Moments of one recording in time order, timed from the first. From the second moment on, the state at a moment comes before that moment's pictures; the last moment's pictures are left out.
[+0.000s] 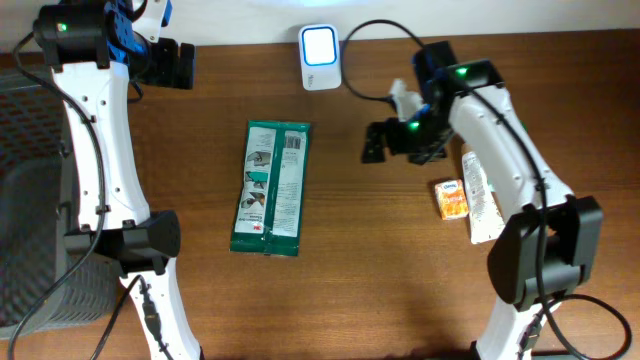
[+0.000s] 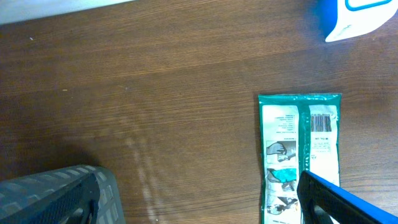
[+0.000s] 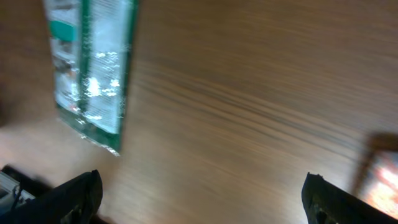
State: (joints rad) left arm 0.04 2.28 2.84 -1.62 0.03 0.18; right arm 0.21 1.97 1.78 -1.25 -0.40 0.07
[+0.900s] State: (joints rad) left arm 0.04 2.28 2.84 -1.62 0.03 0.18; right arm 0.59 2.21 1.78 -0.85 -0.30 0.40
